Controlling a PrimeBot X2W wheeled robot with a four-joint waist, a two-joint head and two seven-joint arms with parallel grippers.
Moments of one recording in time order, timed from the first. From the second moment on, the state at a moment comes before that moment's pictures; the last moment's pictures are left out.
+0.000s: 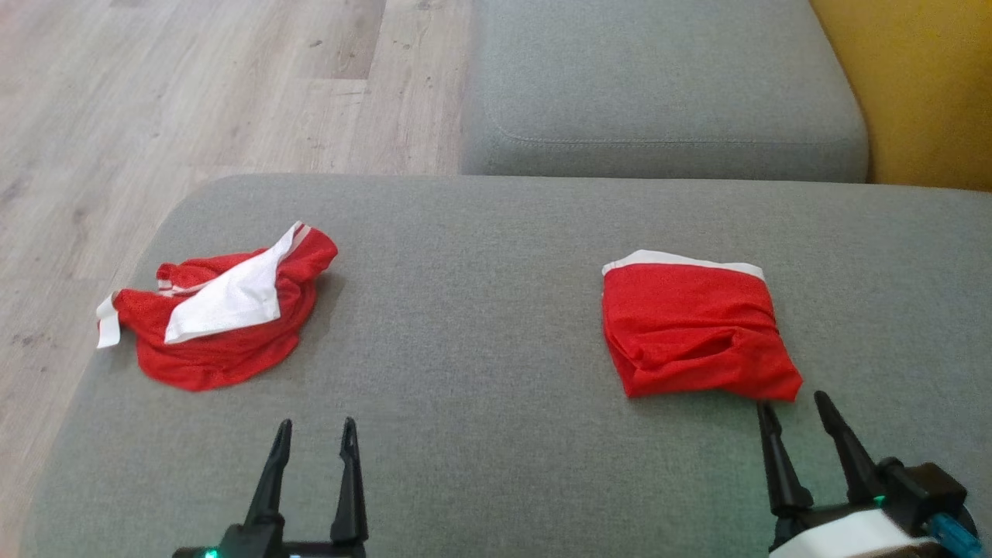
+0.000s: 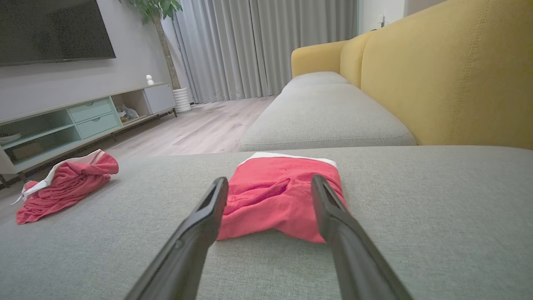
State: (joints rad) left arm 0.16 0.05 -0.25 0.14 -0.17 0.12 -0.26; right arm 0.15 -0.14 0.10 0.22 0.25 0.12 -0.25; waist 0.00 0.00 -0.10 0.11
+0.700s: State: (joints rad) left arm 0.15 0.05 -0.22 0.16 -0.15 0.10 -0.26; right arm 0.16 -0.11 0.07 0.24 0.24 0.12 -0.25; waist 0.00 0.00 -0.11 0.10
